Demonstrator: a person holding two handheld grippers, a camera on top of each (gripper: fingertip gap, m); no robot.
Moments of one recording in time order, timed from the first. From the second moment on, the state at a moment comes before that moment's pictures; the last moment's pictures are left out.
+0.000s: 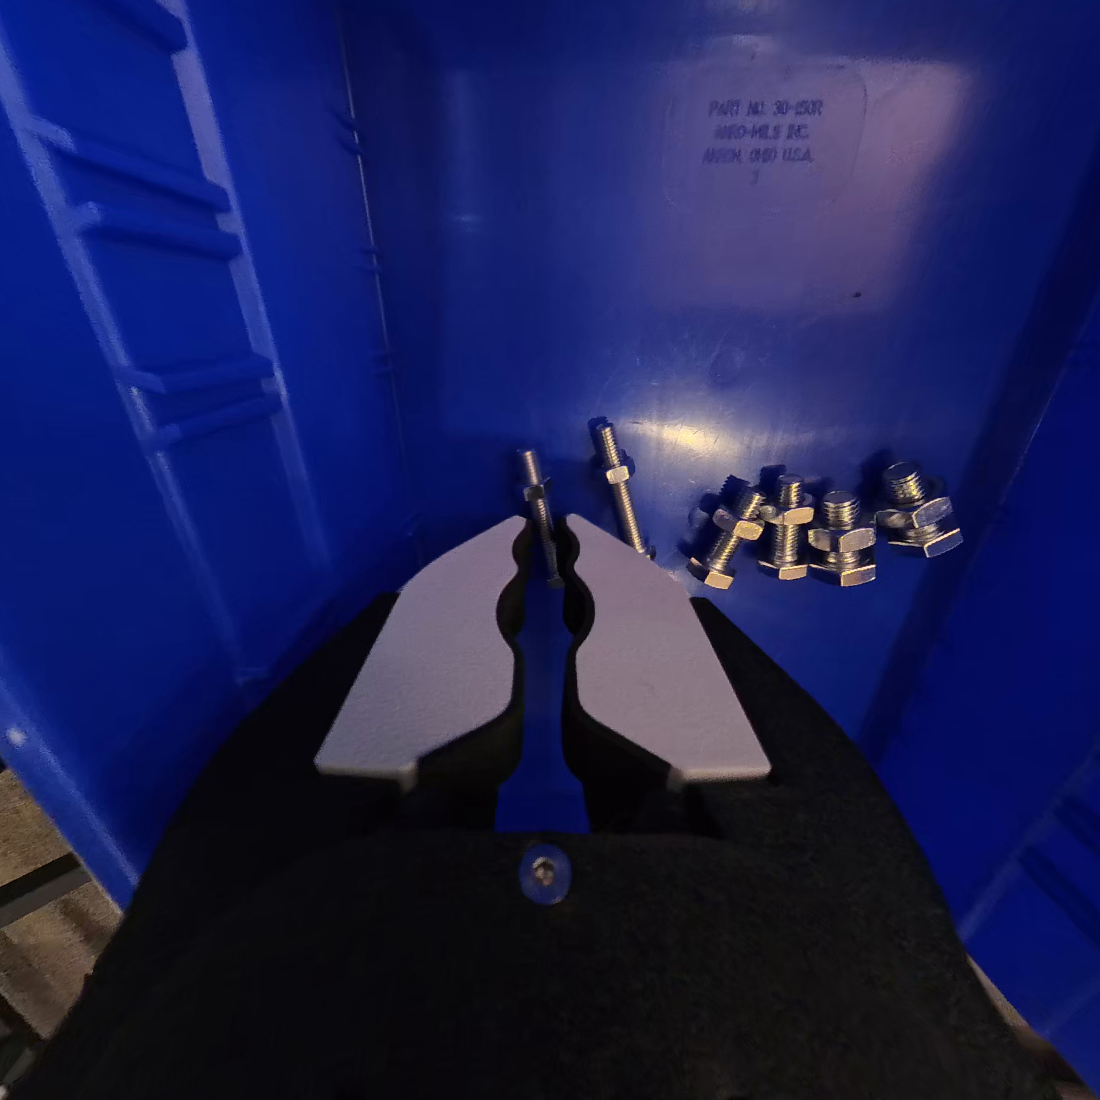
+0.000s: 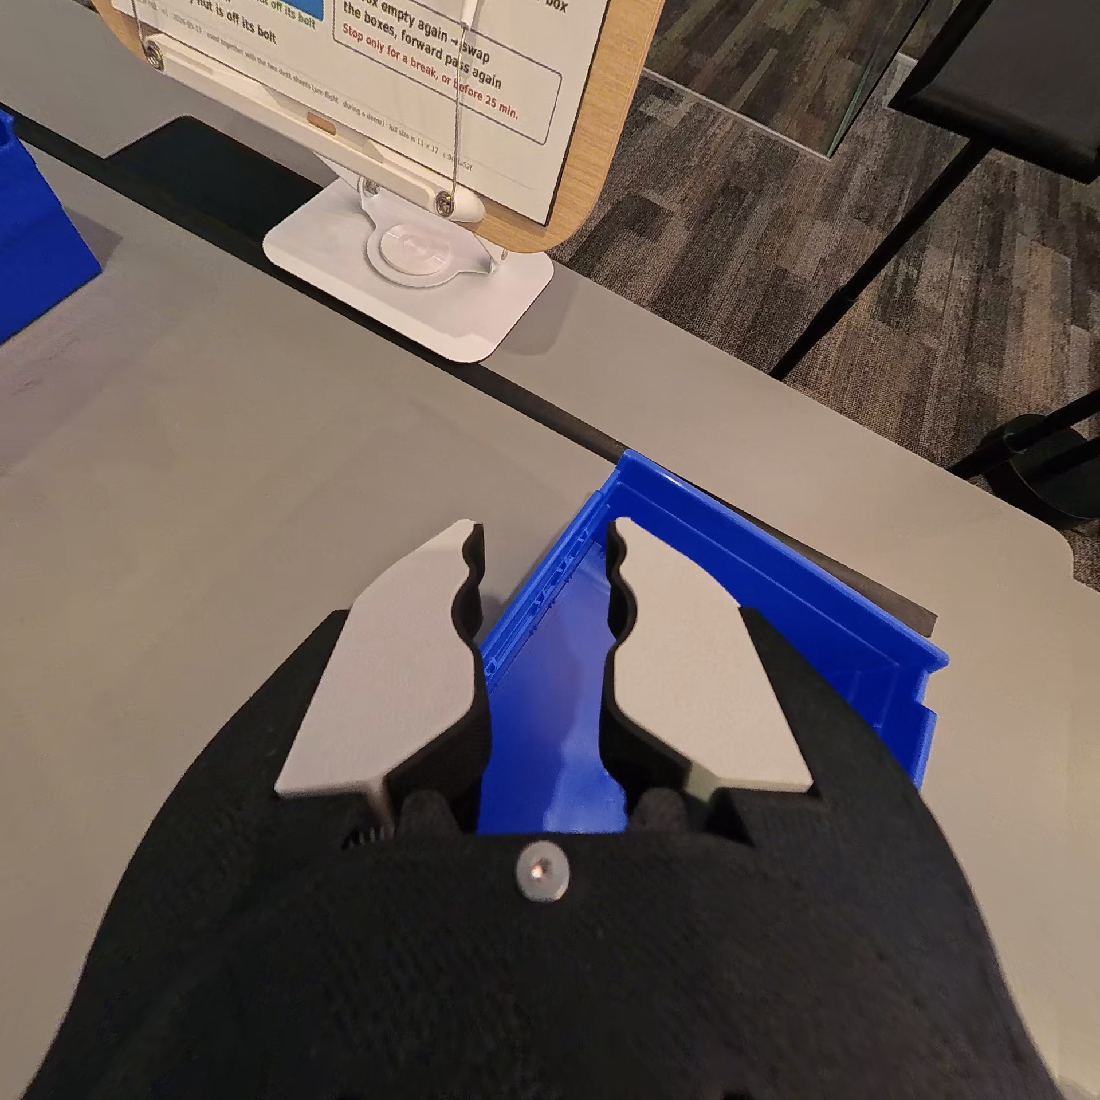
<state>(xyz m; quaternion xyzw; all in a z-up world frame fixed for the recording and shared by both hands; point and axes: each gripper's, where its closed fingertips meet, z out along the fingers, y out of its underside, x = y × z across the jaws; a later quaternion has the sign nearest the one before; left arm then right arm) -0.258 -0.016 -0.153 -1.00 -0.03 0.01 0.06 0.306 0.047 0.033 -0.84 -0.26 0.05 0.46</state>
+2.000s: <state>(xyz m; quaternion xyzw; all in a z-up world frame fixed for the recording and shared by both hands) 0.098 -0.116 0.089 -0.61 0.49 -0.40 0.47 0.091 -0.113 0.119 -0.48 -0.48 0.55 0.49</state>
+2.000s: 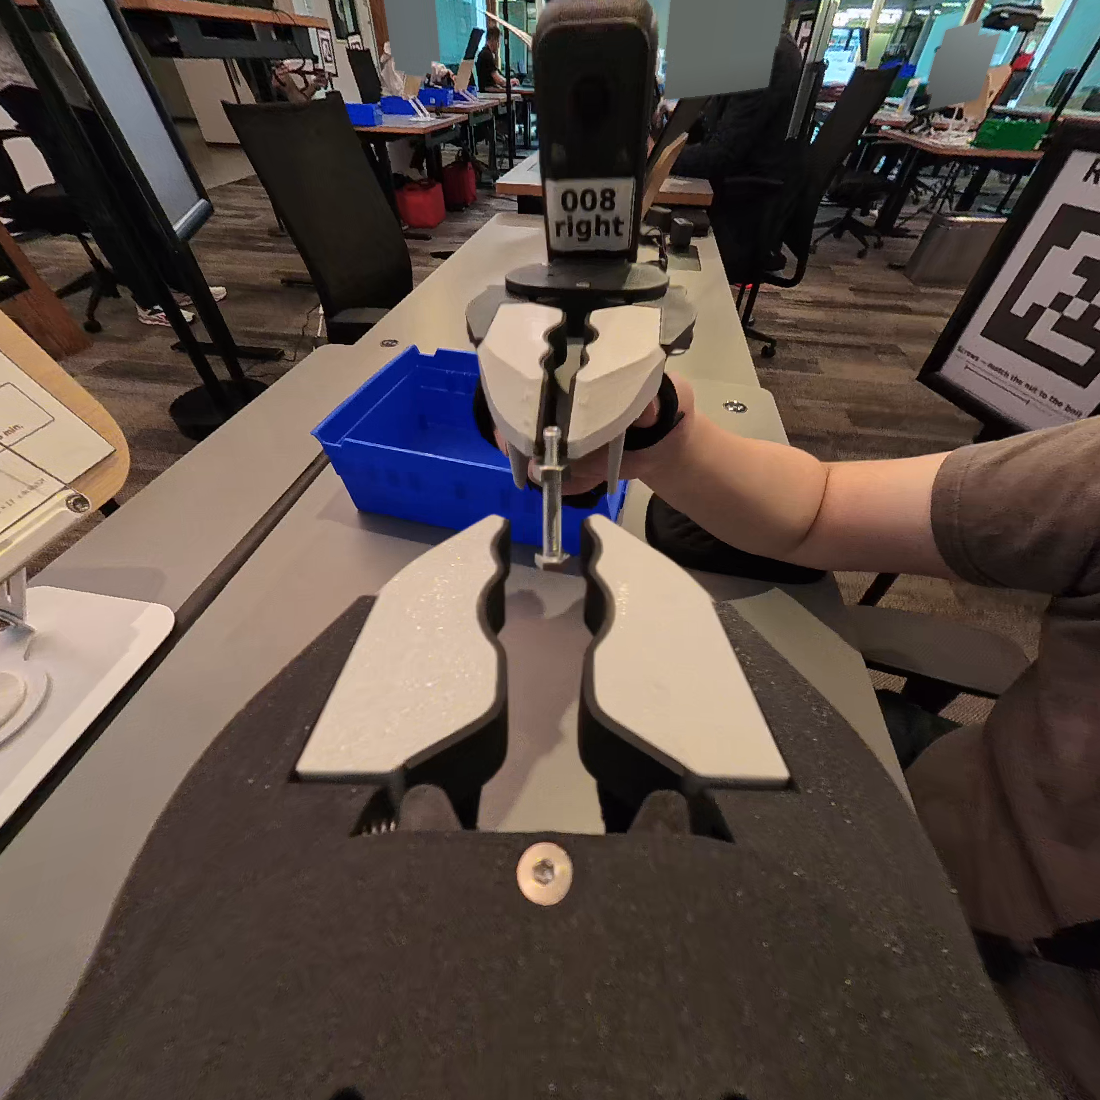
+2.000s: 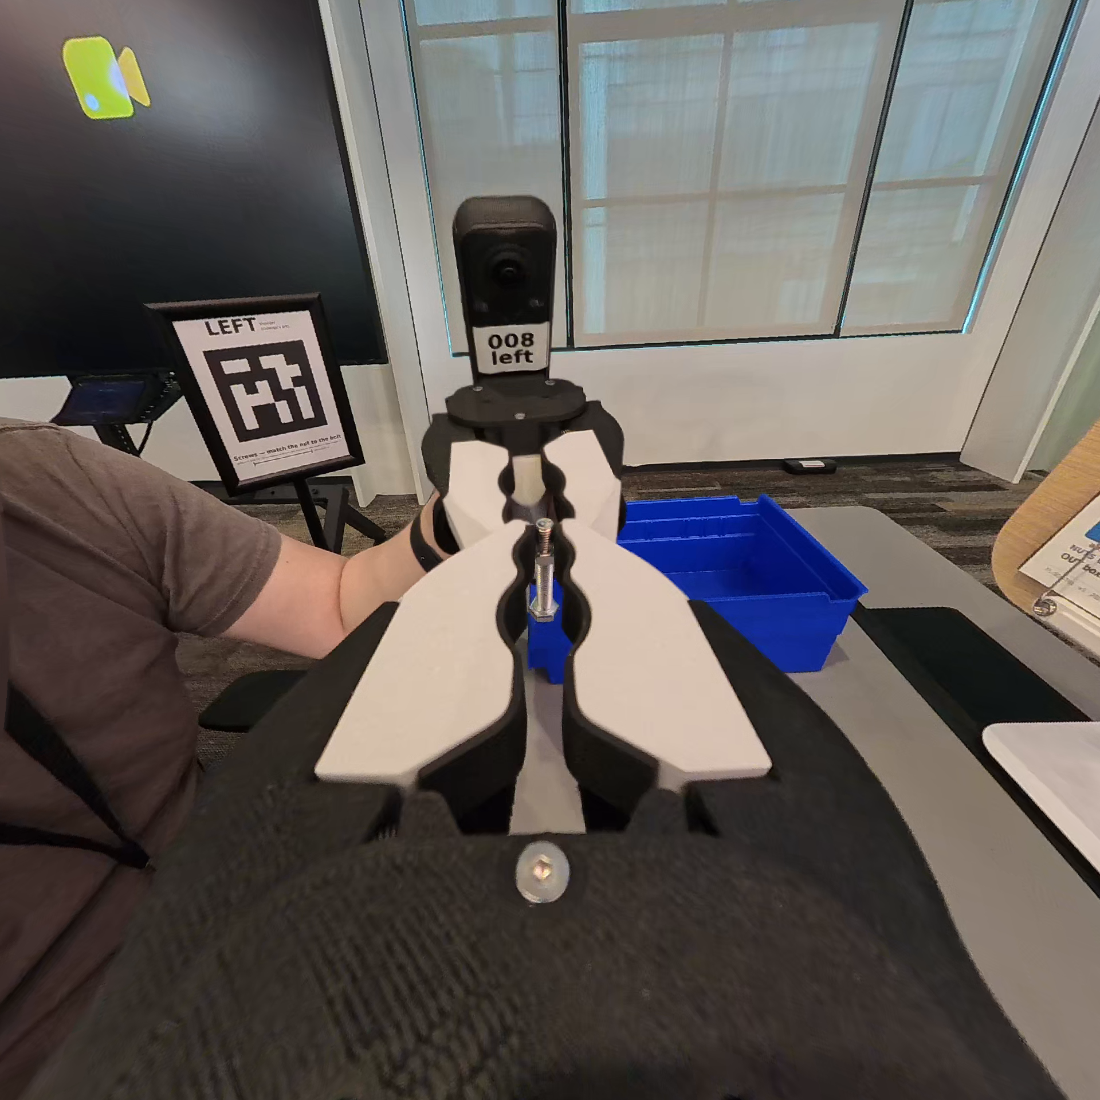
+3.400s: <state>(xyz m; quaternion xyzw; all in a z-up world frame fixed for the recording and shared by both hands) 0.120 -0.146 0.082 -0.54 0.56 -0.42 0.47 0.106 -0.145 0.129 -0.41 -0.56 0.54 0.48</state>
